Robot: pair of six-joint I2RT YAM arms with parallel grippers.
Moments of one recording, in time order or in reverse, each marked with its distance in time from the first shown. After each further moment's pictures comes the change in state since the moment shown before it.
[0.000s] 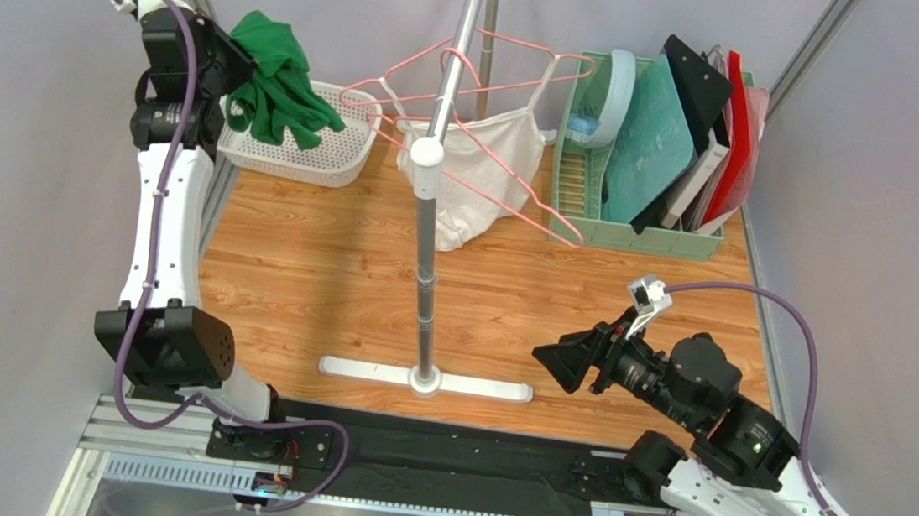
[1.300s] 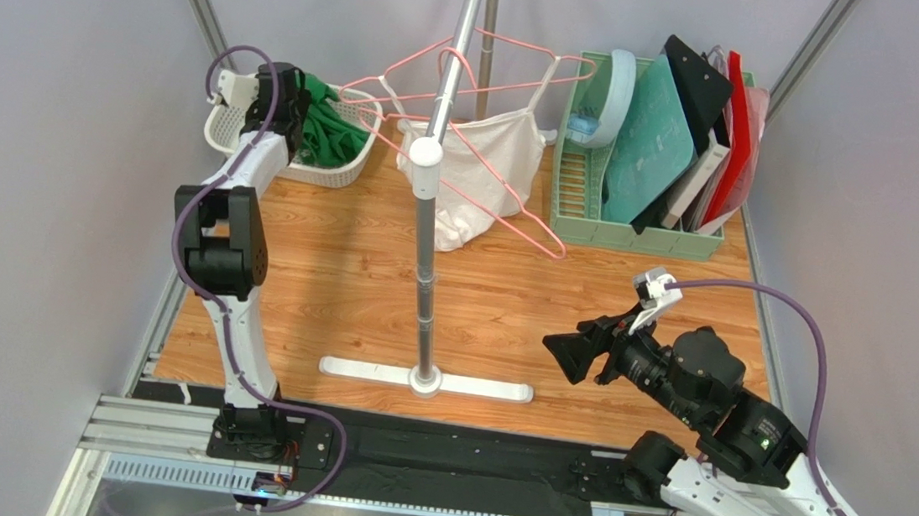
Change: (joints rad) left arm -0.108 0.534 -0.103 0.439 -0.369 -0.578; right arm 0.000 0.037 0.075 -0.073 0.121 -0.146
